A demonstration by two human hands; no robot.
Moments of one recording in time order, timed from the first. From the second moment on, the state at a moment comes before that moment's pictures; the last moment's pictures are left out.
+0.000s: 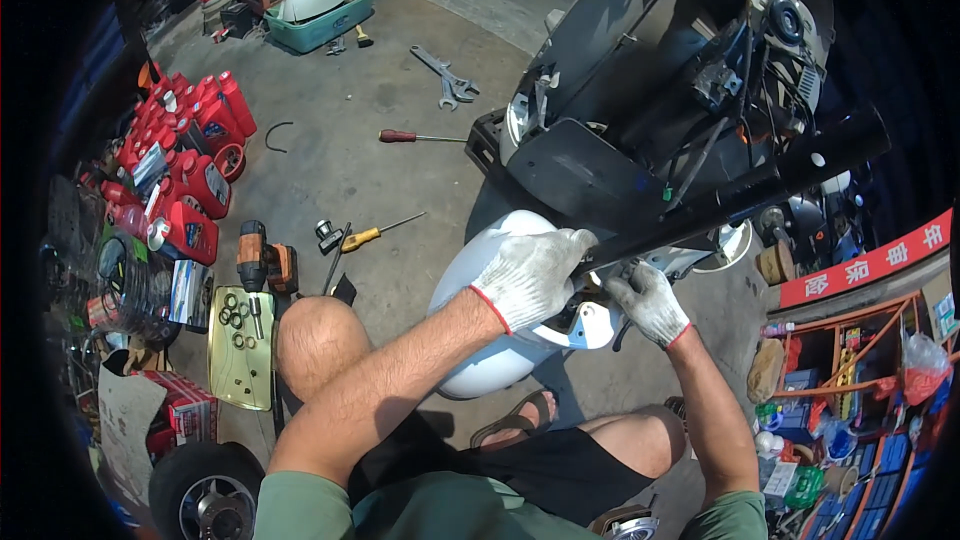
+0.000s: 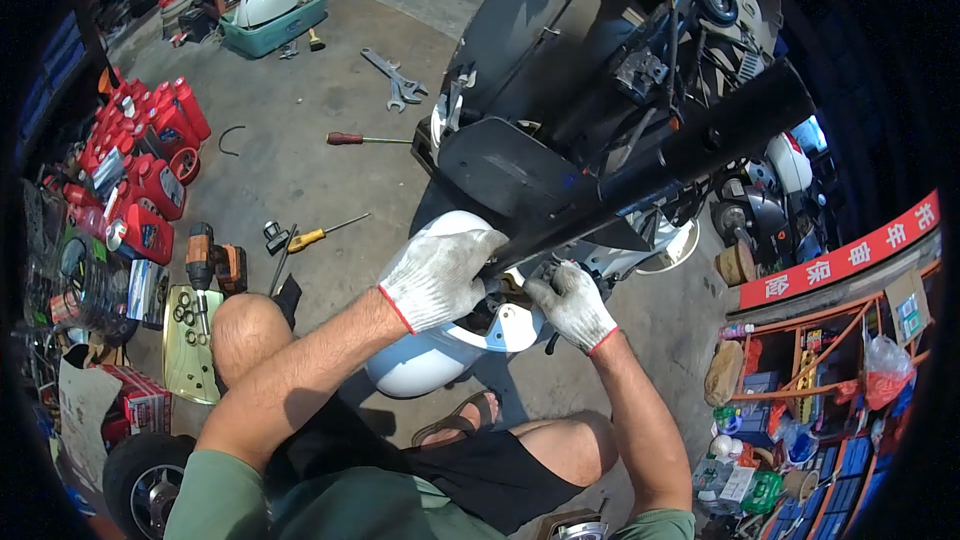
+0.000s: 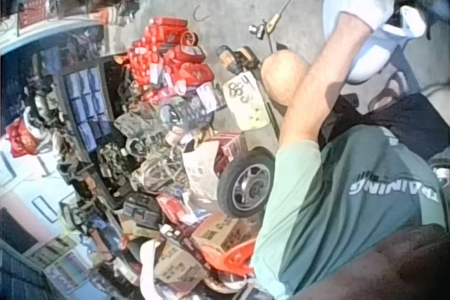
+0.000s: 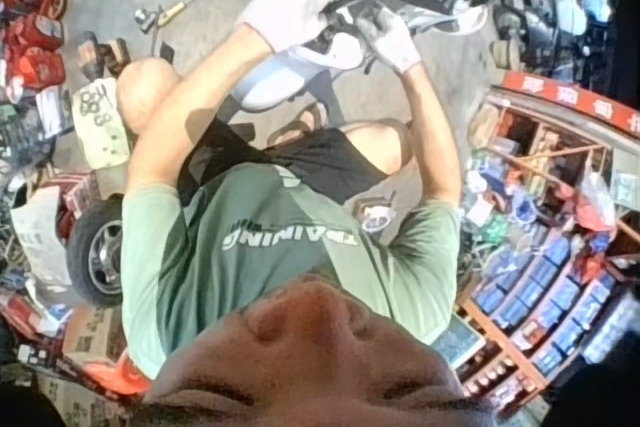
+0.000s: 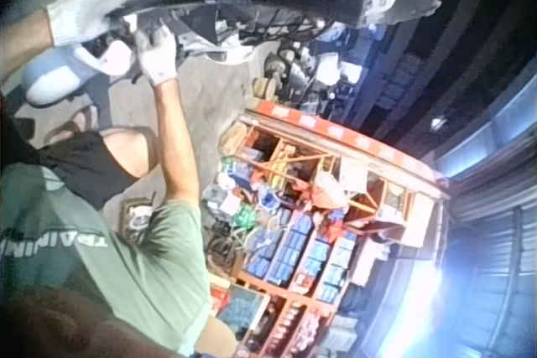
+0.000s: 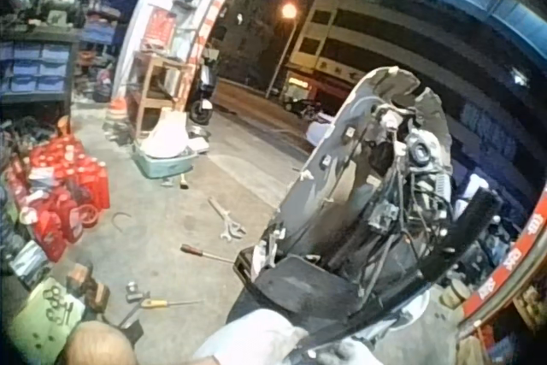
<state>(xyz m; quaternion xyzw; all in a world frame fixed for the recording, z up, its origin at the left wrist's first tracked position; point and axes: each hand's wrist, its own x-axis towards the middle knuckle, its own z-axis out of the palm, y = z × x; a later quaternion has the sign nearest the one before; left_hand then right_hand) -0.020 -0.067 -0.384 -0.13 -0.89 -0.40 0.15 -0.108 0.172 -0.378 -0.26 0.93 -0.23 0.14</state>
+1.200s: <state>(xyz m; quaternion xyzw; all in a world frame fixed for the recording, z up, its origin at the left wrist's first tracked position) -0.025 -0.069 -0.380 -0.12 -0.91 -0.38 0.11 -0.141 0.158 -0.356 -0.17 0.88 -0.44 0.10</state>
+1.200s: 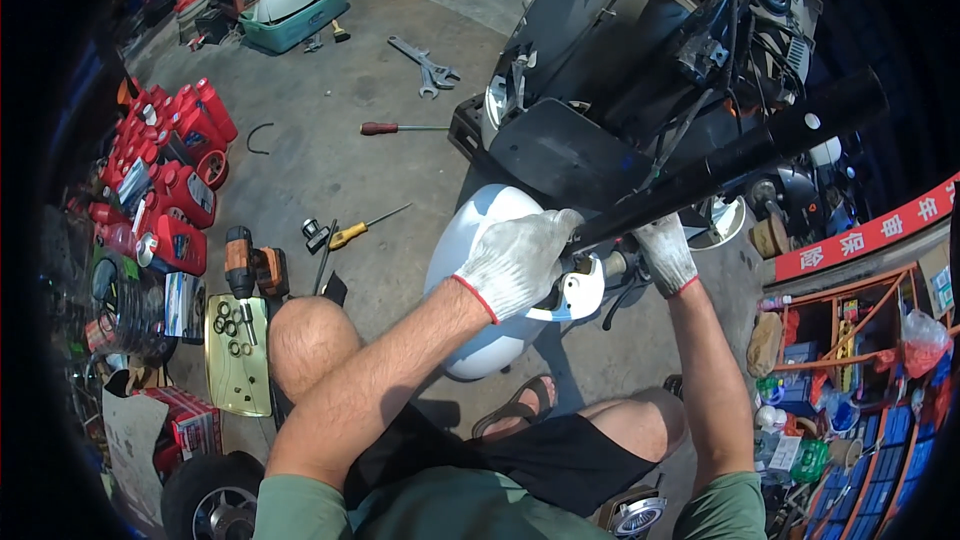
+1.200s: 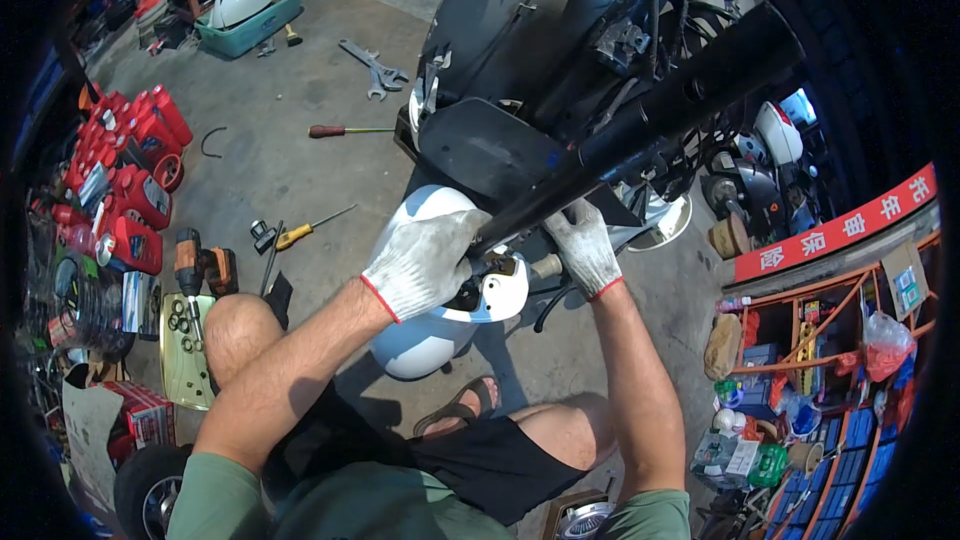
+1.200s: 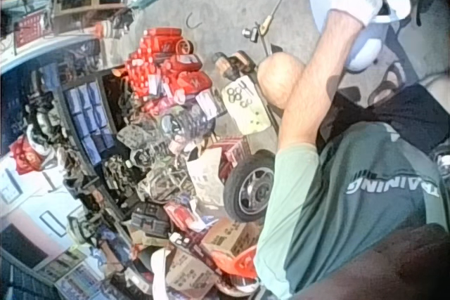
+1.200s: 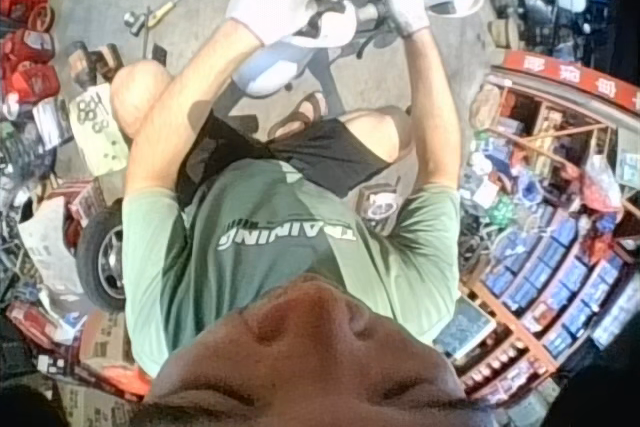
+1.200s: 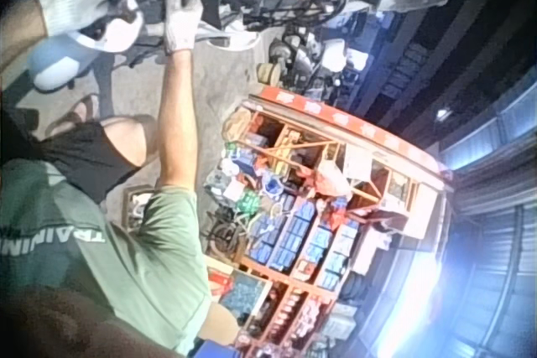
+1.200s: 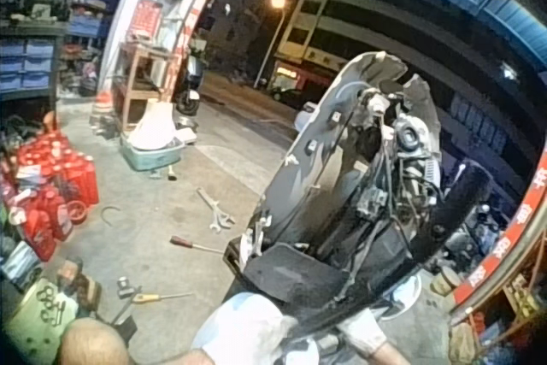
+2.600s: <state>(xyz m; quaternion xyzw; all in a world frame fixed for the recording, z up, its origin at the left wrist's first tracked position) -0.045 -0.064 -0.381 -0.08 -0.92 -0.38 0.08 -0.140 0.168 -0.349 -0.18 0.88 -0.44 0.09</state>
